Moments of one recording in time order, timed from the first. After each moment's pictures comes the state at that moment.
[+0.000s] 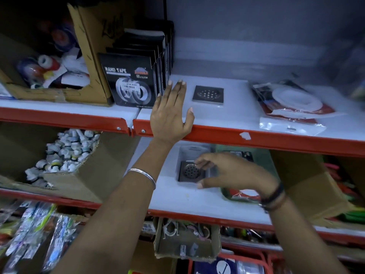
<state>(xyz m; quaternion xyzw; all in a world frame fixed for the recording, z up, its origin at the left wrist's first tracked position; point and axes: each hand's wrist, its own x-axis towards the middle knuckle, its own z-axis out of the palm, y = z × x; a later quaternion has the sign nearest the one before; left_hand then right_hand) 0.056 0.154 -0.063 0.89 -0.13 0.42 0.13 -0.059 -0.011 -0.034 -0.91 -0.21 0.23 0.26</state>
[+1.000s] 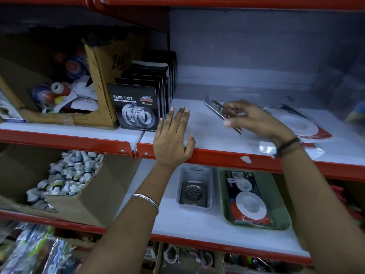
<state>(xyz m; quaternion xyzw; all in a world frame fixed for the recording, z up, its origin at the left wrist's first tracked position) 0.057 0.154 -0.059 0.89 -0.13 0.42 0.12 0.046 -0.064 0.047 -0.90 -0.20 -0.01 0.40</state>
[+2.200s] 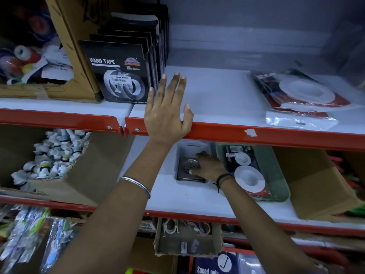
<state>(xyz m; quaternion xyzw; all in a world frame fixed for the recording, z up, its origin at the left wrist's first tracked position) 0.062 0.156 -0.068 0.88 -0.12 0.44 0.11 0.046 0.006 -0.199 -0.98 -0.08 0.16 0.13</state>
